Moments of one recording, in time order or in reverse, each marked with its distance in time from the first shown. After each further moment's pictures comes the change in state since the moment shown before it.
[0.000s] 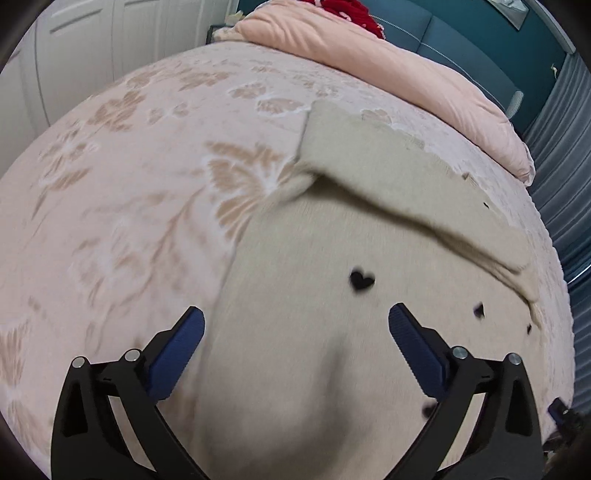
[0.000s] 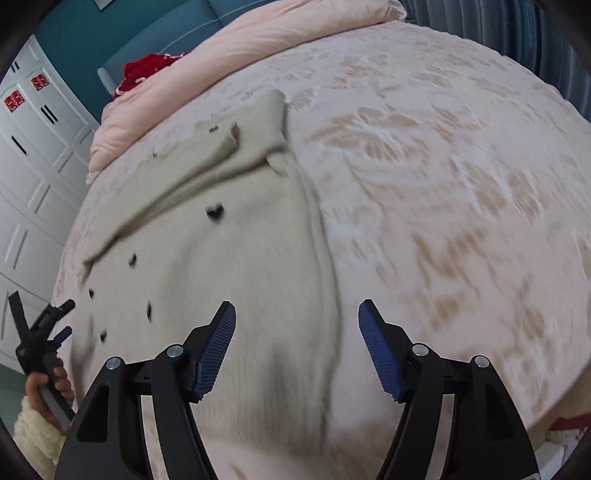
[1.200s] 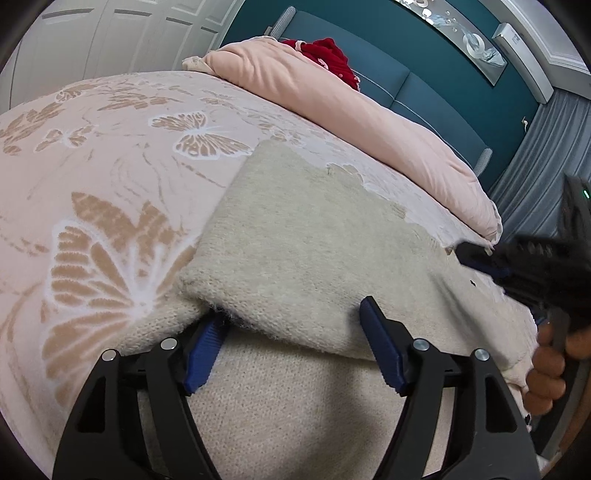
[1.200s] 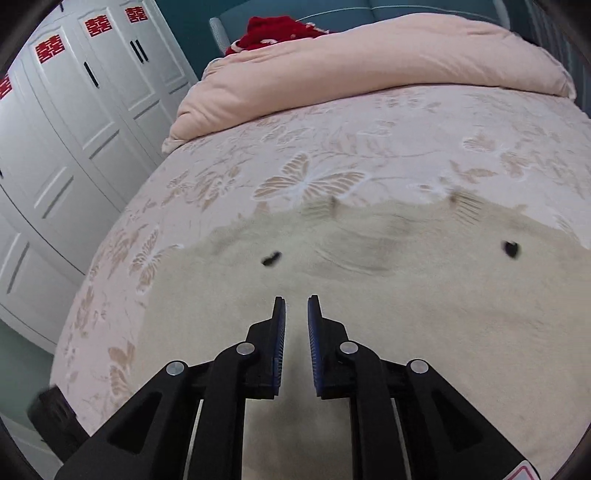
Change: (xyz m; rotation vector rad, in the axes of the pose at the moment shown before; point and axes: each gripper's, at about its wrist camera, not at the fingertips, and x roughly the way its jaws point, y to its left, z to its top) left arm 0.114 -0.039 0.073 -0.033 -0.280 -0.184; right arm 0.198 0.291 0.177 -0.365 -0.058 0.216
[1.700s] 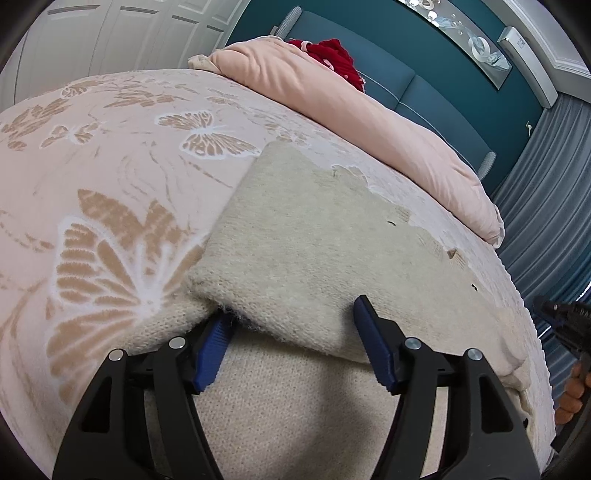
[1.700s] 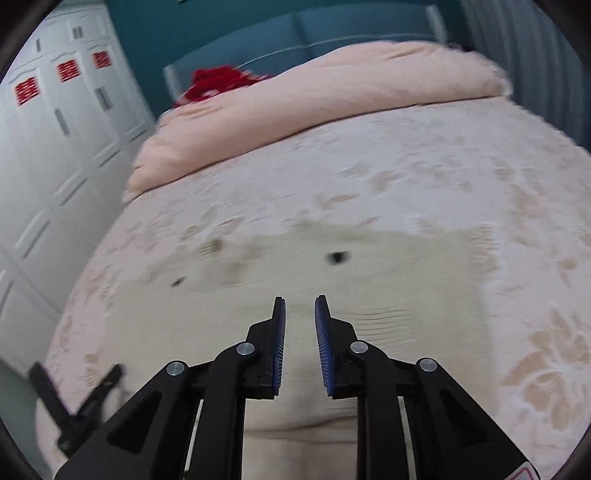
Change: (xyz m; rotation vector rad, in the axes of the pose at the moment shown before) left arm -0.001 0.005 0.001 -0.024 0.000 0.003; right arm -0.071 -0.079 0.008 0.061 -0.069 -0.005
